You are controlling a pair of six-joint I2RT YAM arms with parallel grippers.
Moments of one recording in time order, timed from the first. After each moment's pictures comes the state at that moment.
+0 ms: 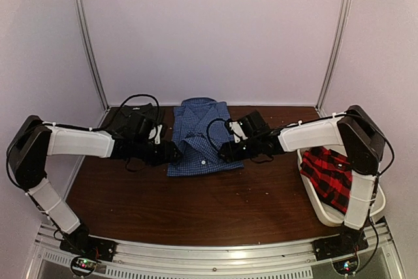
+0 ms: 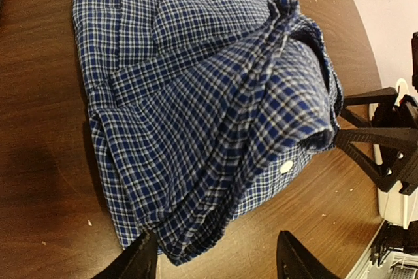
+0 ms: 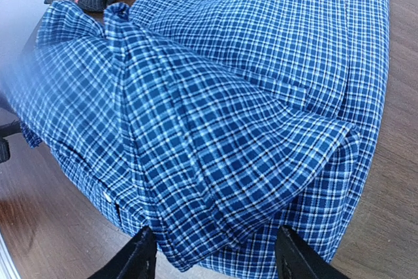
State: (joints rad) left arm -0.59 1.61 0.89 -0.06 0.26 -0.61; right arm 0.72 1.92 1.21 -0.06 -0.12 0.38
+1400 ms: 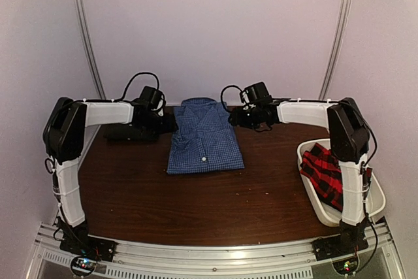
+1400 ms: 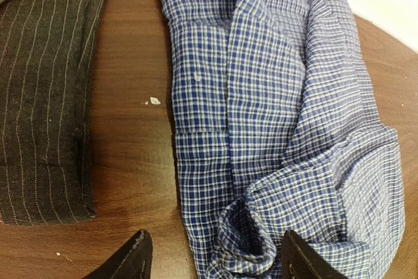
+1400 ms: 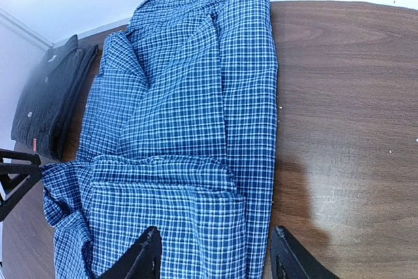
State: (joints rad) left arm -0.44 2.04 1.47 -0.29 0.07 -0.47; right arm 0.53 2.14 1.66 -0.21 -0.07 0.50
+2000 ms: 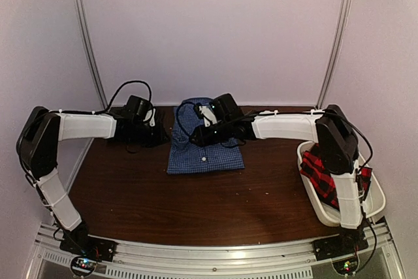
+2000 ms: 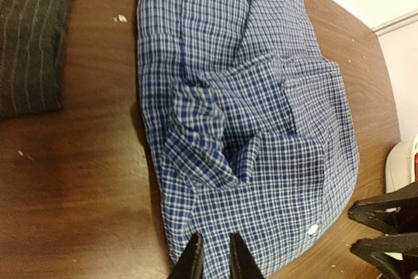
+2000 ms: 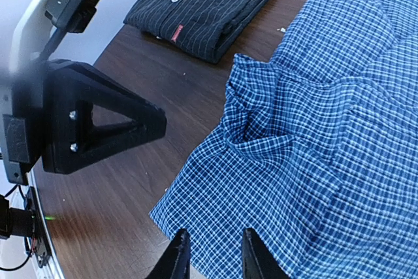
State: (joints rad) left arm -0.46 1.74 1.12 -0.17 0.21 -0.56; right arm 0.80 2.15 1.69 -0.17 -0.24 0.39
